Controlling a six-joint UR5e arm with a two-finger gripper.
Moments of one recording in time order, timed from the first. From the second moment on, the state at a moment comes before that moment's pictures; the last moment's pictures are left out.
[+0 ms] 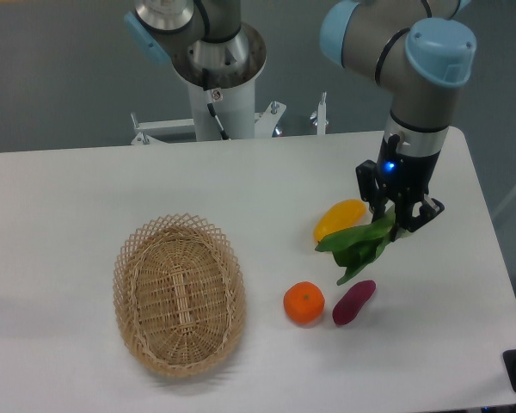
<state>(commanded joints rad) 2.70 -1.85 -1.53 -1.13 1.37 1.54</state>
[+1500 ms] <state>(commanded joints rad) 2.85 -2.04 -1.68 -0.77 1.37 1.96</state>
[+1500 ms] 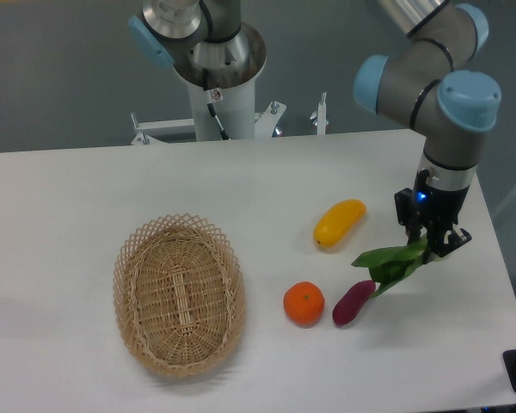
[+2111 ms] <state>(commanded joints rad) 2.86 -2.05 -1.77 -0.73 1.37 2.00</state>
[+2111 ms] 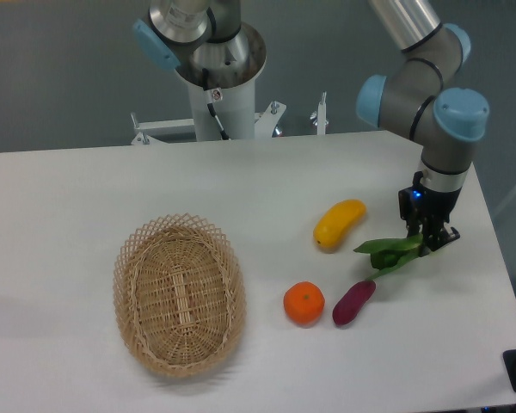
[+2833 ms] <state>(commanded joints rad) 2.83 -2.02 -1.67 -0.73 1.38 1.79</state>
